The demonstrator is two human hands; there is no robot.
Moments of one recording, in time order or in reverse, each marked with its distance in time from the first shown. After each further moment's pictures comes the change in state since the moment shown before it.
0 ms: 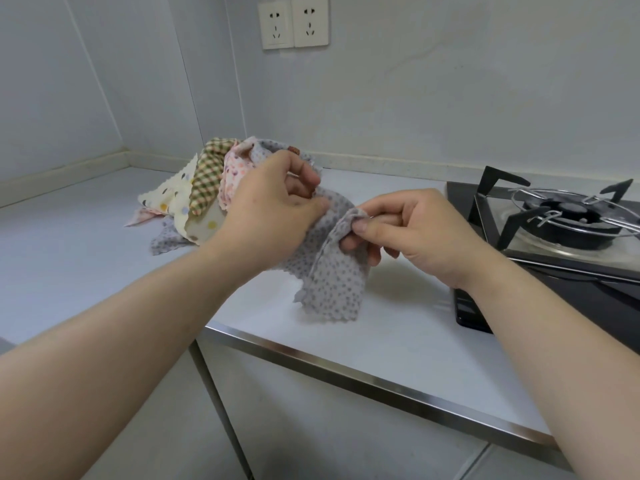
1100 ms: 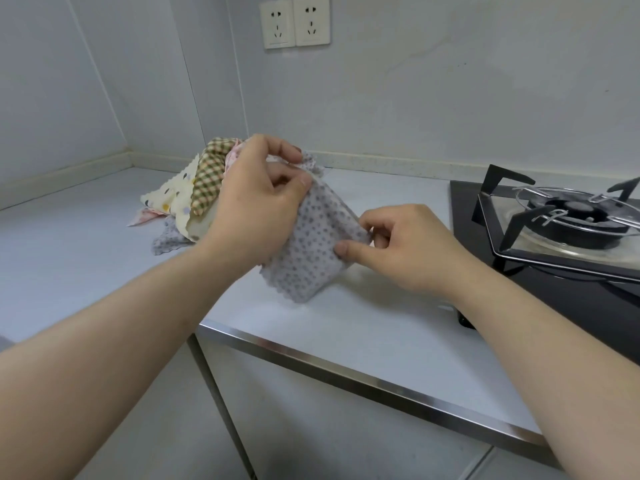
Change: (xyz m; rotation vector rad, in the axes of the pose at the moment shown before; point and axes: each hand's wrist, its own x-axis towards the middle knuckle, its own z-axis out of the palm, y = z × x) left_hand 0.001 -0.002 -0.005 -0.066 0.130 0.085; right_hand -0.001 0.004 0.014 -0.571 0.112 -0.005
